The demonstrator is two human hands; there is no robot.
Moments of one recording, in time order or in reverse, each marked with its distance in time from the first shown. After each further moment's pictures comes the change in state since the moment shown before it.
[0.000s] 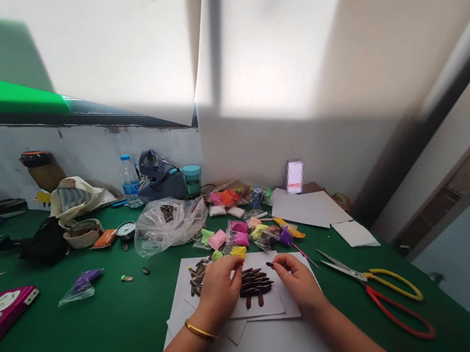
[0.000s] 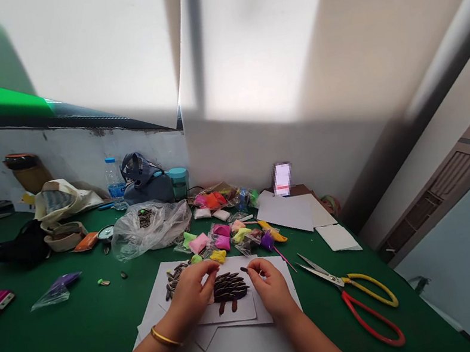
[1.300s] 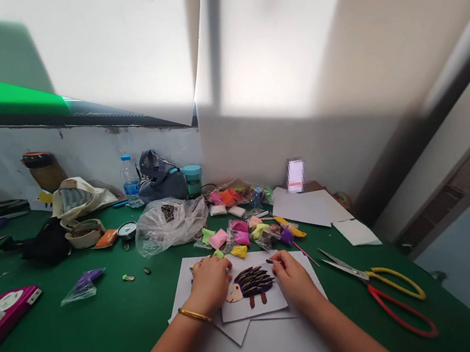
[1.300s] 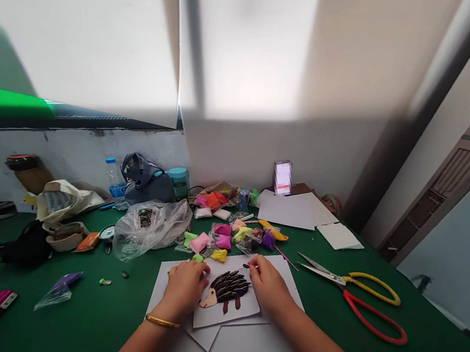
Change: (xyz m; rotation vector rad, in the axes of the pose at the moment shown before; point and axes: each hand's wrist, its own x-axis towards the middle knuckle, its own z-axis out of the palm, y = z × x) left_hand 0.013 -0.019 -0.012 0.424 -0.297 -0.151; right_hand 0.007 0.013 0.006 -0.279 -0.050 0.106
